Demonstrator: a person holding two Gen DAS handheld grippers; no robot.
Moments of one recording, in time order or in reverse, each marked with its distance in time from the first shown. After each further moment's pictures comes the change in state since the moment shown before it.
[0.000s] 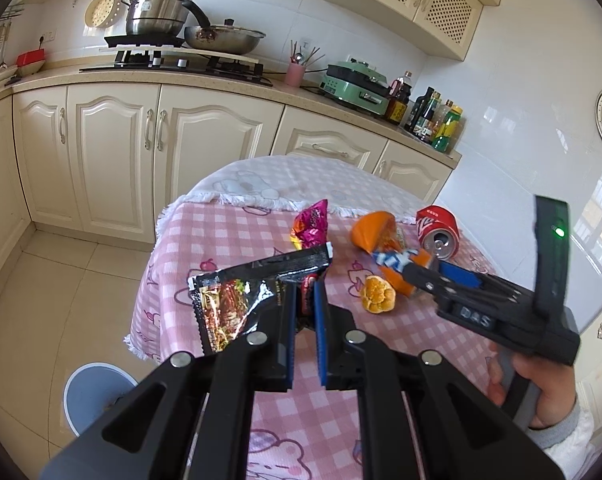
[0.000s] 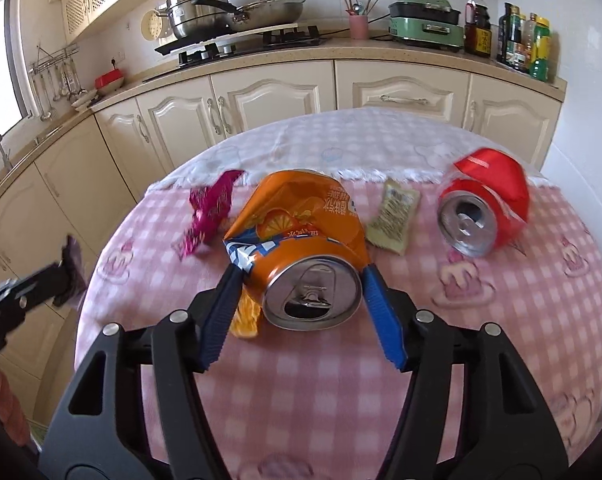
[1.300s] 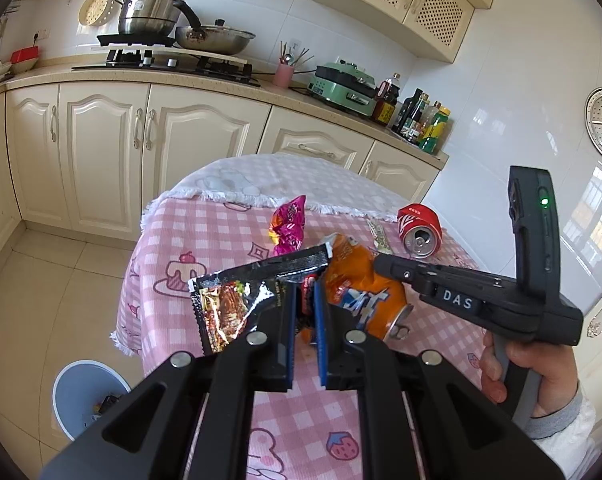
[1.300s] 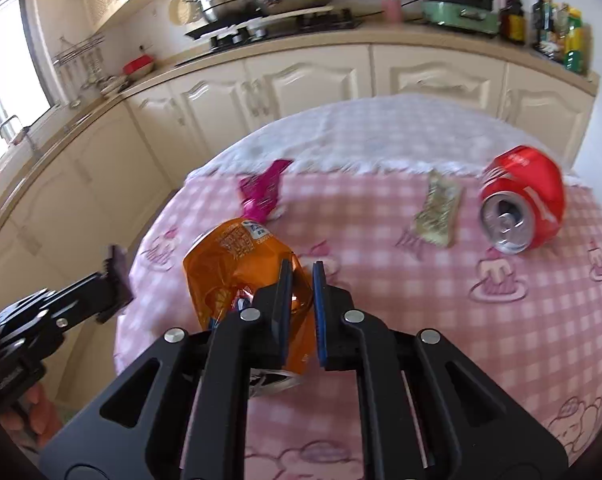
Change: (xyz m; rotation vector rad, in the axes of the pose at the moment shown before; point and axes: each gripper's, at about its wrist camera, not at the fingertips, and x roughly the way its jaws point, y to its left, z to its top) left arm -0.007 -0.009 -0.010 -0.007 -0.005 -0.042; right arm 0.004 0.022 0.017 -0.025 0.094 0.157
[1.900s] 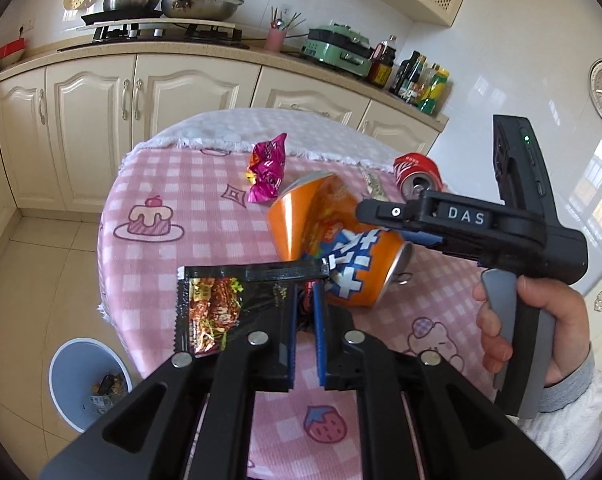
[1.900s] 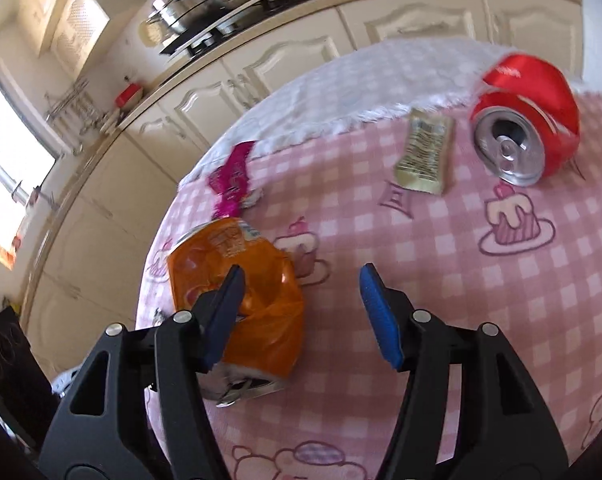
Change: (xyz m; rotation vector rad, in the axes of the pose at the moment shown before) left arm 0.032 -0.020 -0.029 0.029 0.119 0.011; right arm 0.024 -0.063 -0.012 0.284 0.073 0.123
